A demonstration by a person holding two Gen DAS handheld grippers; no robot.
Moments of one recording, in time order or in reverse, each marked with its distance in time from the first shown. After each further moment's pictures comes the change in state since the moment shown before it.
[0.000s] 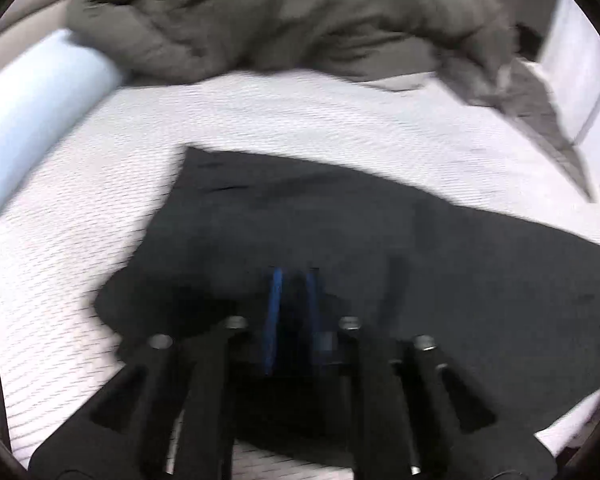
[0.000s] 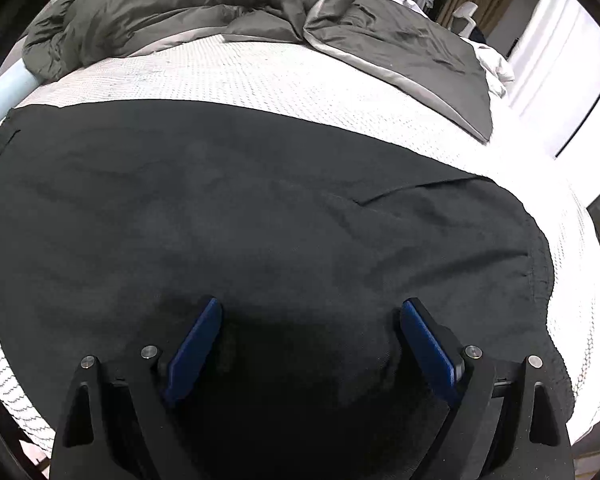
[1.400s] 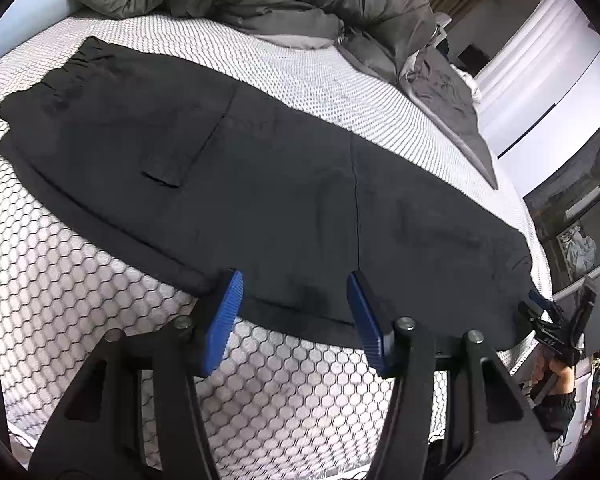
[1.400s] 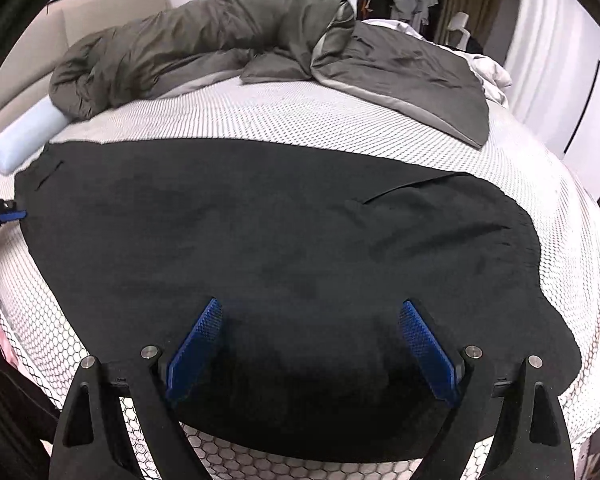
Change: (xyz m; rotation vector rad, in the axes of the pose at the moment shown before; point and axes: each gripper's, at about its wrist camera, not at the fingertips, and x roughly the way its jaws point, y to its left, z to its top) left arm -0.064 -0.107 -0.108 -0.134 0.057 -0.295; right arm -0.053 -0.007 -0.032 0.066 -0.121 0.092
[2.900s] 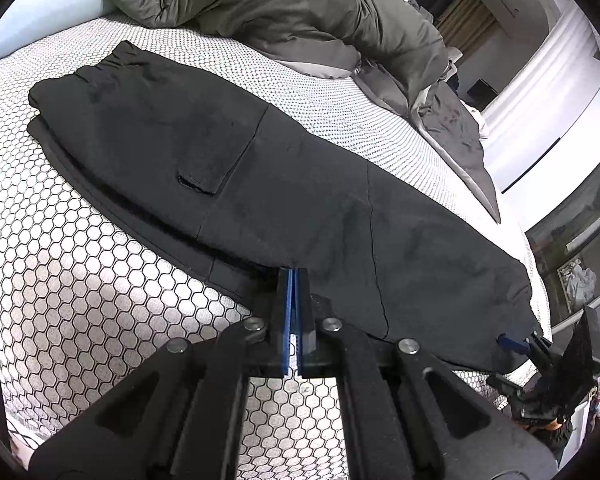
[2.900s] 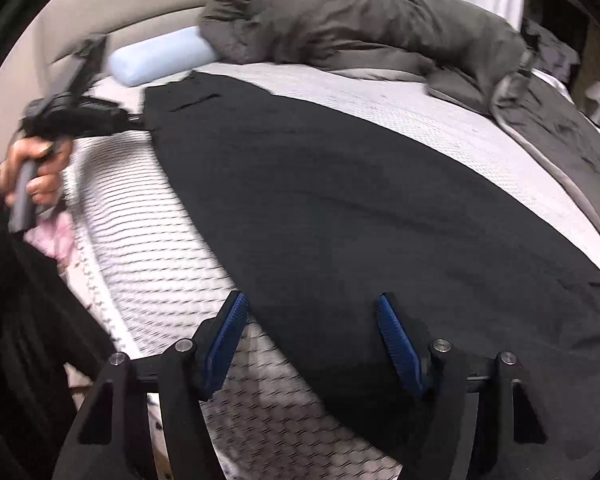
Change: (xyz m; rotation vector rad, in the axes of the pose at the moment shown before) left arm -0.009 0.032 -0.003 -0.068 -0.103 0.006; right arm -0.005 0.138 -0.009 -0.381 -0.009 0.365
